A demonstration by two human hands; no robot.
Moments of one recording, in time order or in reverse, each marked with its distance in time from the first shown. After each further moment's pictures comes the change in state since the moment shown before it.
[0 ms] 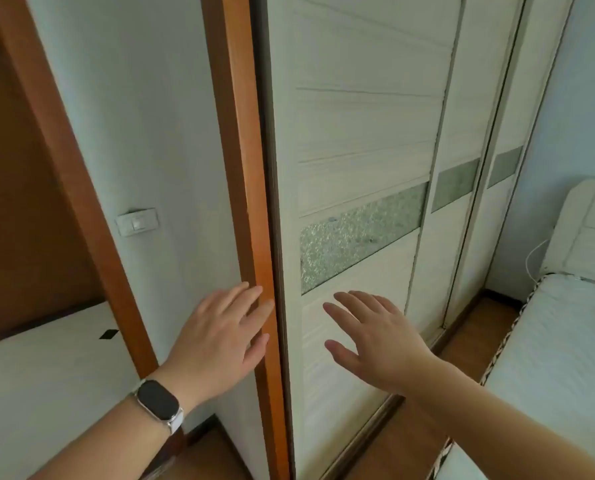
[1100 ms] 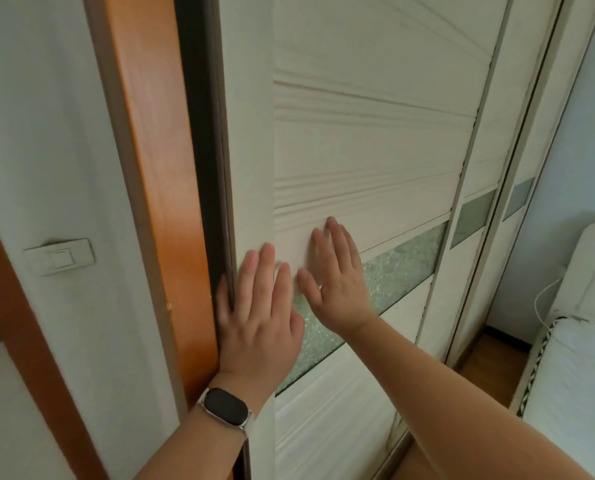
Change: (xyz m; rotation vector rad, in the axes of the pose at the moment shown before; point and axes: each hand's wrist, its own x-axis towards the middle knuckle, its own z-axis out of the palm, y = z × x) left_hand 0.234 0.008 0.124 0.022 0.594 -0.372; right_hand 0.249 0.136 0.161 0.337 0.636 0.067
